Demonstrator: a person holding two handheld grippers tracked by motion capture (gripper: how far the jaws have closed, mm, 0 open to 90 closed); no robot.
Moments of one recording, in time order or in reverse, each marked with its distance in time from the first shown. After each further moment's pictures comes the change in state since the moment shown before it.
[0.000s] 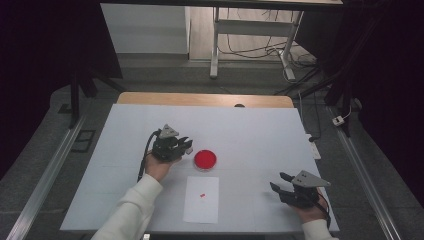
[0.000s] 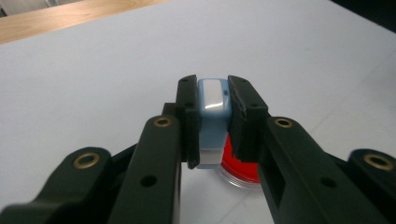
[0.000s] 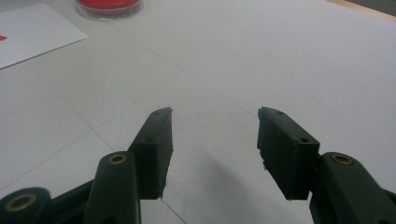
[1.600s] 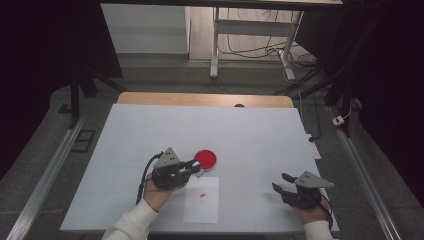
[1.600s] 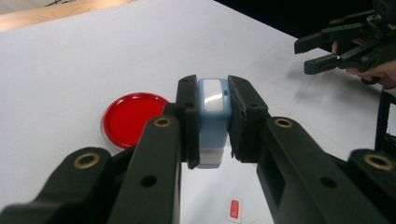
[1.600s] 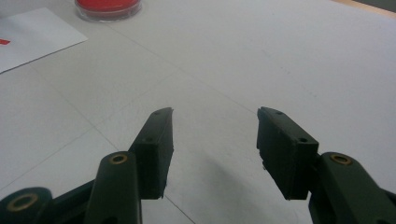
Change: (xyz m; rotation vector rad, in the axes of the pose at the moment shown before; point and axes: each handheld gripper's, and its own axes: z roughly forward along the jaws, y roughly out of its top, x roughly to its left) left arm -0.059 -0.032 -0.047 -0.085 -0.218 0.087; right arm -0.002 -0.003 -0.005 -0.007 0.006 0.028
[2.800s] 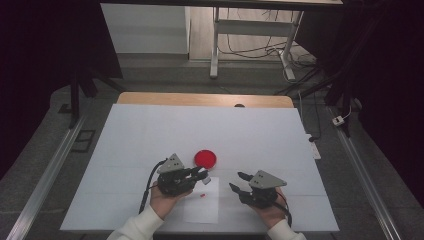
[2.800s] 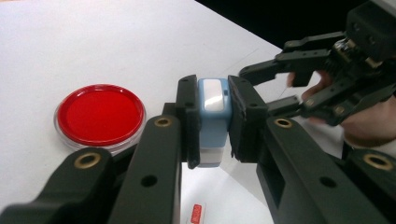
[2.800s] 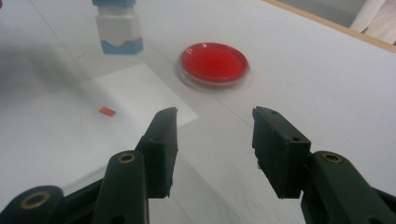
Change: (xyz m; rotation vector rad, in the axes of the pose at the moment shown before) left arm -0.015 -0.011 0.010 -0.026 -0.061 -0.082; right arm 0.092 0.052 0.058 -0.083 0.148 -0.105
